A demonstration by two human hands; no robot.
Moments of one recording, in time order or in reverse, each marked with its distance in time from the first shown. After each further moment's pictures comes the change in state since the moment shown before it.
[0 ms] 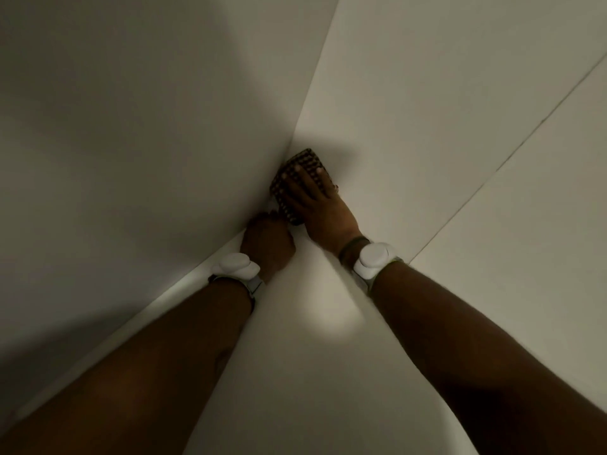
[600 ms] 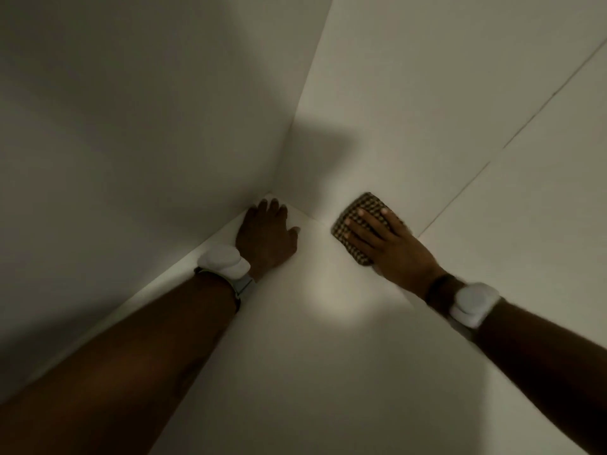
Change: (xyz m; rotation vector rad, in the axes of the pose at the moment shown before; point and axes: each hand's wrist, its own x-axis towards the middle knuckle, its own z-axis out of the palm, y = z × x) left_hand -0.017 -0.001 -0.014 0.213 -0.460 -0.008; right_hand -0.164 0.028 0.020 -0.105 -0.126 -0.112
